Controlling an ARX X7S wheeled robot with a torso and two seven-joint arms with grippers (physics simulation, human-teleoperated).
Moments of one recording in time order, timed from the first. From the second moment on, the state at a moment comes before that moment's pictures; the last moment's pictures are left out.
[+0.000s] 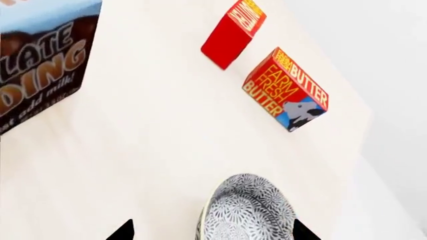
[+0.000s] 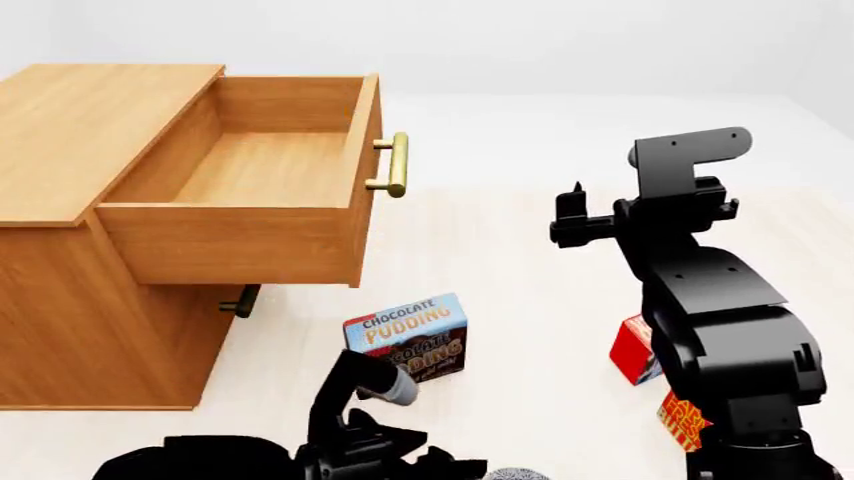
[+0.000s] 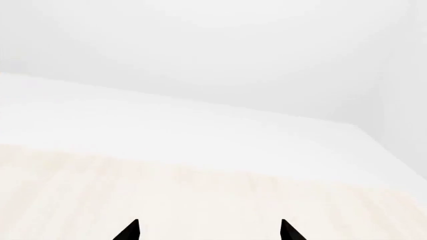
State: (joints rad) left arm -0.88 -0.72 1.35 0.20 -1.69 -0.32 -0.15; right arm 0.84 0.29 -0.16 0.09 0.19 0.83 0.06
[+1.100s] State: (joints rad) left arm -0.90 -0.41 1.48 -0.19 -1.58 -0.44 -0.11; right arm 0.82 0.29 -0.16 0.12 0.22 0.79 0.06
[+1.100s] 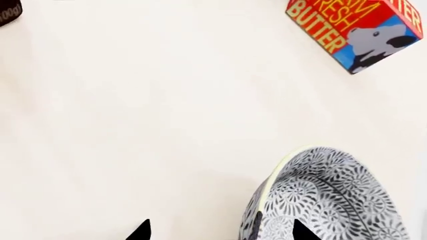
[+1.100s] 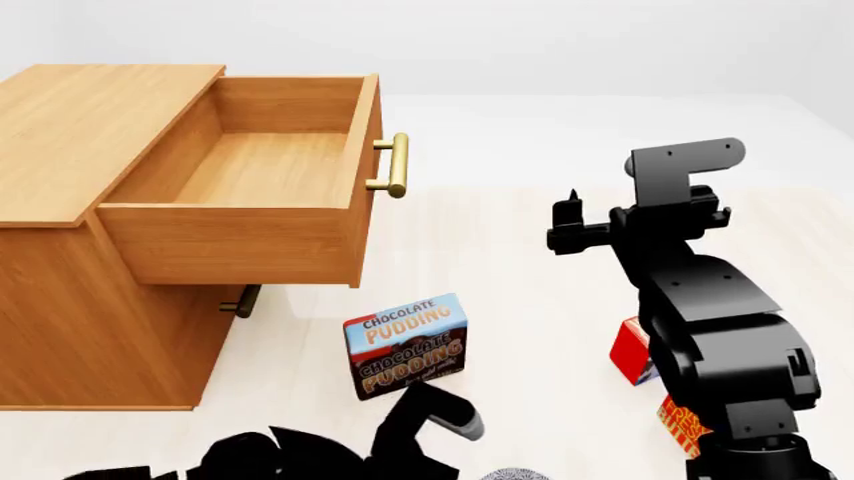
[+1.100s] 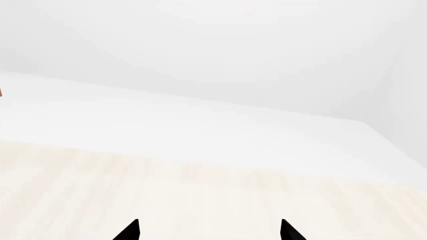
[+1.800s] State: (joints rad) left arm -0.88 -0.43 1.50 -0.06 -1.46 -0.36 -0.13; right arm 0.80 0.31 -0.16 0.09 0.24 0.79 0.06
